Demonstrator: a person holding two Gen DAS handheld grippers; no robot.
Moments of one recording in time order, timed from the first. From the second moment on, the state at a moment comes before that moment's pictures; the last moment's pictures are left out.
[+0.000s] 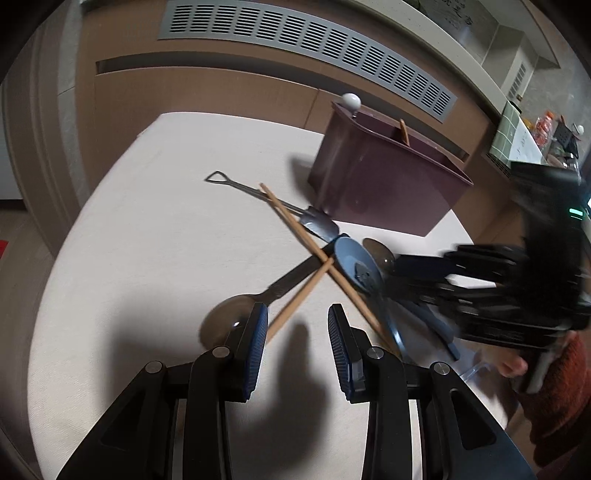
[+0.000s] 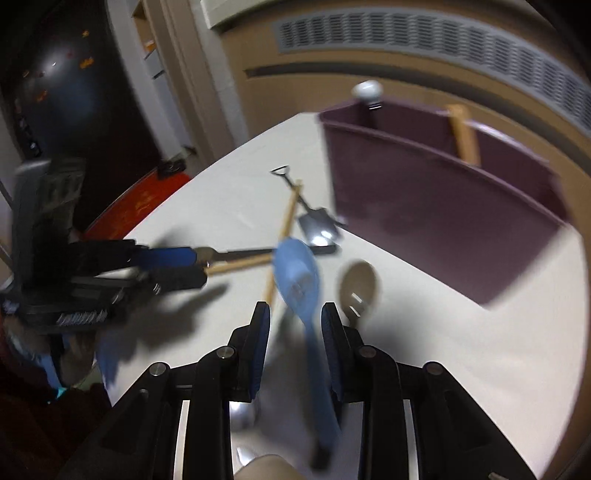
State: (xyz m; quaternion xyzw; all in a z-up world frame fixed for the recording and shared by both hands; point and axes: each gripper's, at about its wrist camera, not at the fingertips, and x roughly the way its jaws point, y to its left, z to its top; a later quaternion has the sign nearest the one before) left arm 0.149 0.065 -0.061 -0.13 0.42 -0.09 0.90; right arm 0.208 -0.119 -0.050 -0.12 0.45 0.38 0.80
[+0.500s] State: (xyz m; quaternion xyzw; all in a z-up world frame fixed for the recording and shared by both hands) left arm 0.140 0.072 -0.060 -0.13 0.41 -0.11 0.90; right arm 0.233 -0.079 -0.070 -0.17 0.46 0.33 0.80
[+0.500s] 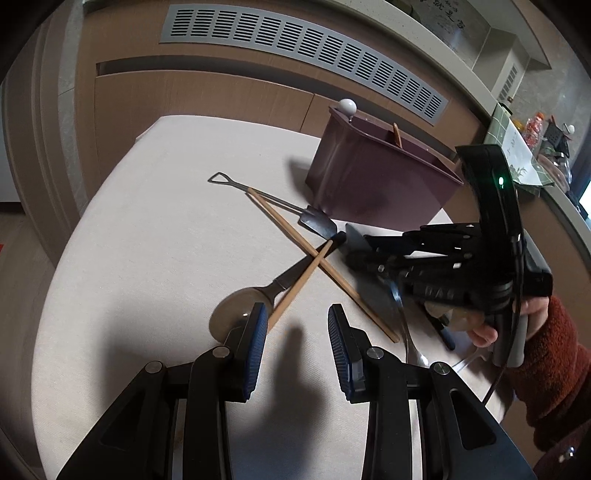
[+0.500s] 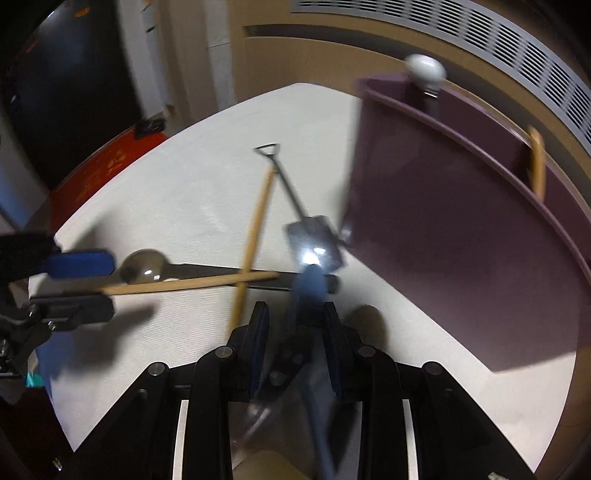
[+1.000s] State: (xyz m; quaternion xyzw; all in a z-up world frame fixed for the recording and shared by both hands) left arm 0.144 0.021 -0.059 -0.10 0.42 -0.15 0.89; right arm 0.207 -0.185 0.010 0.01 0.36 0.30 0.88
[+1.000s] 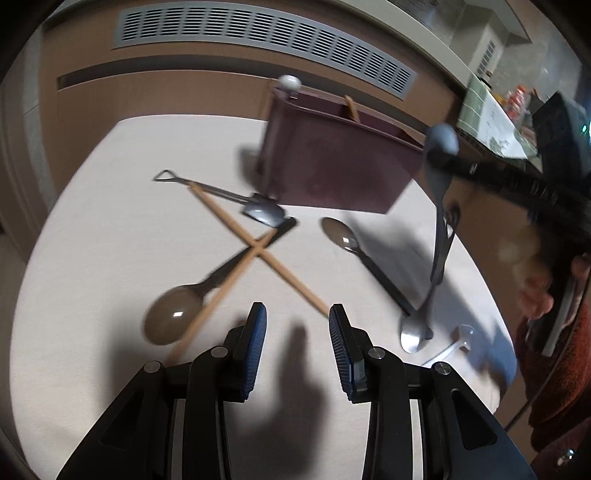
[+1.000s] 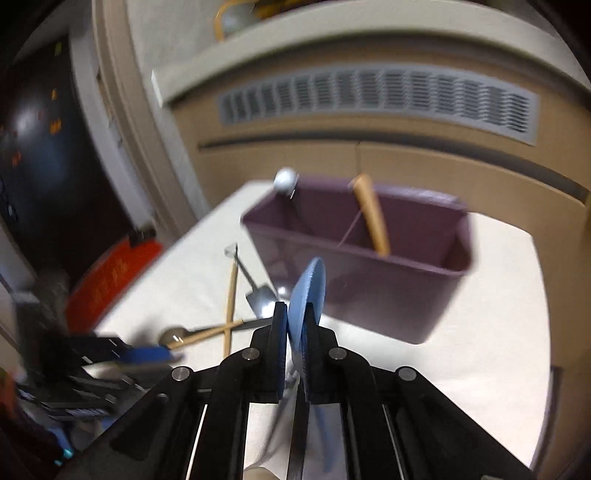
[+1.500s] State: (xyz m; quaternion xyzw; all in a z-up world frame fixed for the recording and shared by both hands) left arm 0.196 -0.040 -0.071 -0.11 0.47 -0.15 0.86; right arm 0.188 -0.268 -0.001 -0.01 0.34 0.18 0.92
